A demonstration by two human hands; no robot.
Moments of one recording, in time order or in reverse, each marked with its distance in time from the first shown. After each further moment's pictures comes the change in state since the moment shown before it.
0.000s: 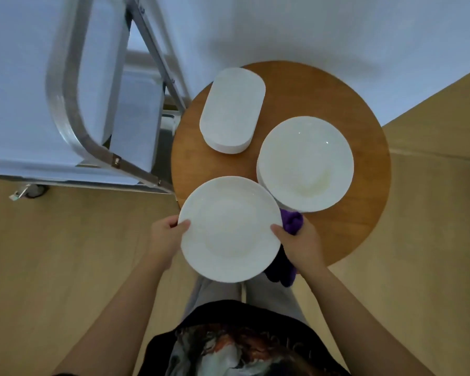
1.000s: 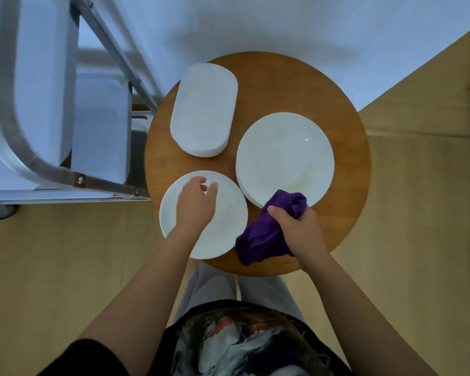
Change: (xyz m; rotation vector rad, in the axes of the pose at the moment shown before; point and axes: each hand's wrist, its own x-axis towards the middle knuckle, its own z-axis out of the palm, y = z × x) left_hand 0.037 0.064 0.096 0.500 0.022 0.317; right_hand 0.007 -0.041 -0.027 0.372 0.007 0.071
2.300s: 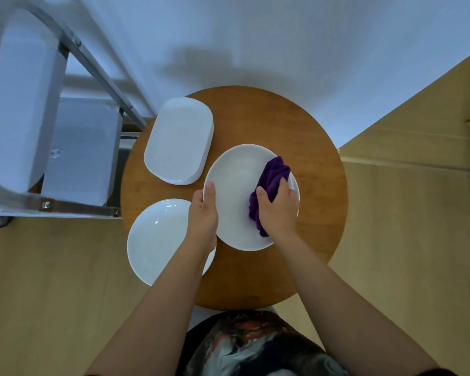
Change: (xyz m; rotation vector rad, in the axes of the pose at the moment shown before) left_hand -0.020 0.100 0.045 -0.700 -0.082 -0.248; right_hand 0.109 -0.029 -0.027 -0.556 0.185 -0.195
